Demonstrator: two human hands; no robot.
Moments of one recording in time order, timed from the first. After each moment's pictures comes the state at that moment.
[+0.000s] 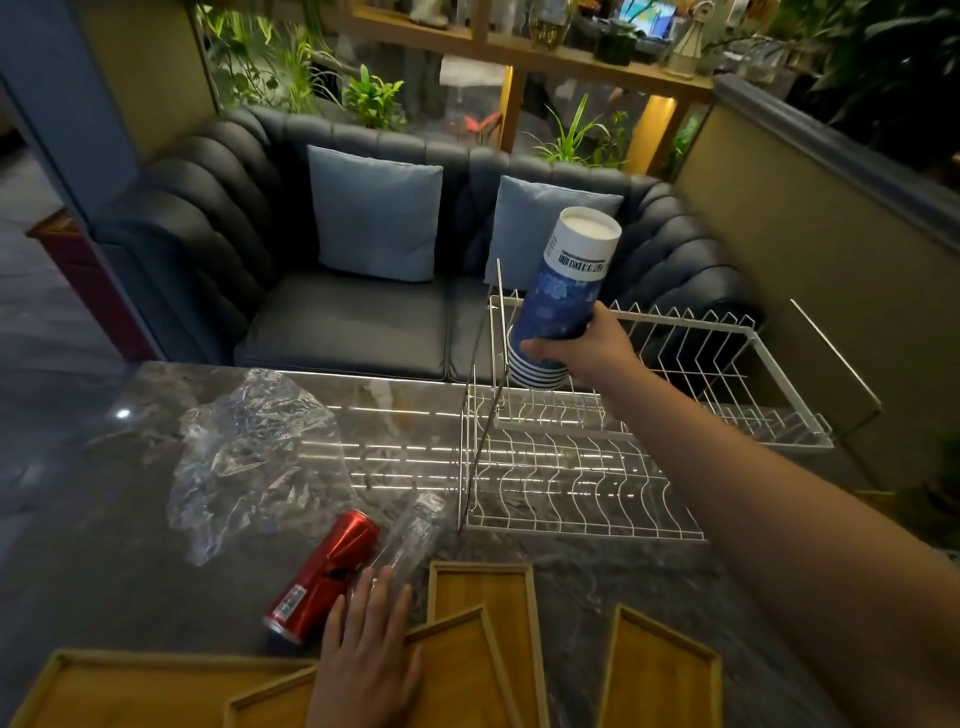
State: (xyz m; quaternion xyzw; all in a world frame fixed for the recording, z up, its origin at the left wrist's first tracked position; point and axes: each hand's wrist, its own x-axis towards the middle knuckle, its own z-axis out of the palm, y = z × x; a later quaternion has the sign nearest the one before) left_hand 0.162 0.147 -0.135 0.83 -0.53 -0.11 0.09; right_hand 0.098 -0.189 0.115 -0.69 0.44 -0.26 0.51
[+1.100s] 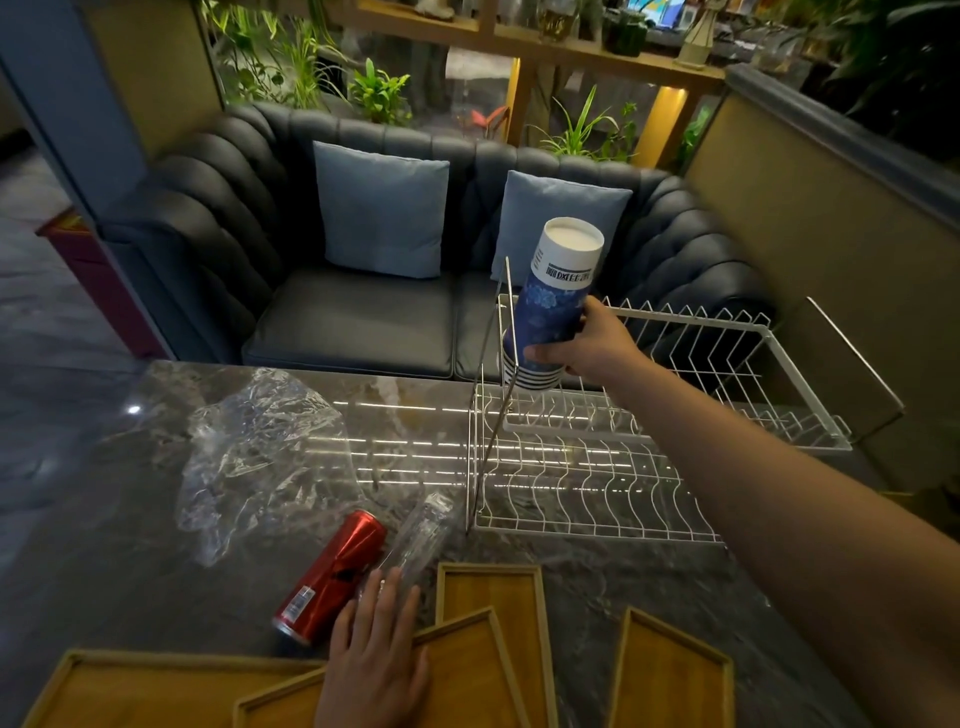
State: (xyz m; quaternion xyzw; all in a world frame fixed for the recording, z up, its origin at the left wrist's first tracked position) left_hand 0.163 0.148 -0.134 0.84 -0.53 -0.11 0.09; right_hand 0.111 -0.206 0.106 -0.73 0.43 -0.21 0.49
